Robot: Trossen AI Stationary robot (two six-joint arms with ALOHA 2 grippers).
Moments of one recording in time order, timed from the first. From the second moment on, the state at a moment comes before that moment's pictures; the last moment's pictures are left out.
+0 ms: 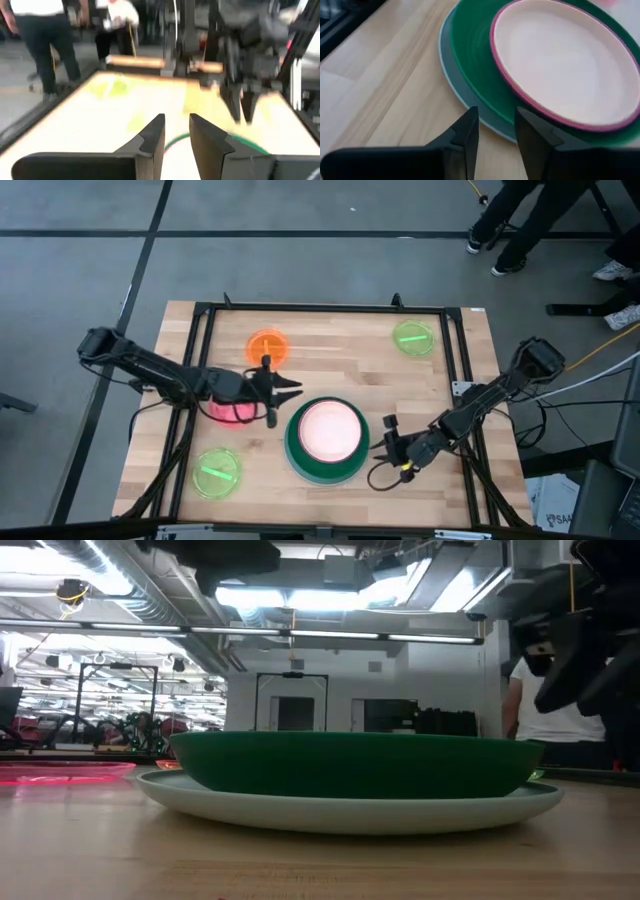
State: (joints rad) left arm -0.25 1.17 0.68 0.27 -0.46 -0.12; right arm 0.67 1.39 0.53 0.15 0.36 0.12
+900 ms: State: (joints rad) left arm -0.12 1.24 0.77 -0.30 -0.54 -0.25; right arm 0.80 1.23 0.45 0.08 0.55 0.20
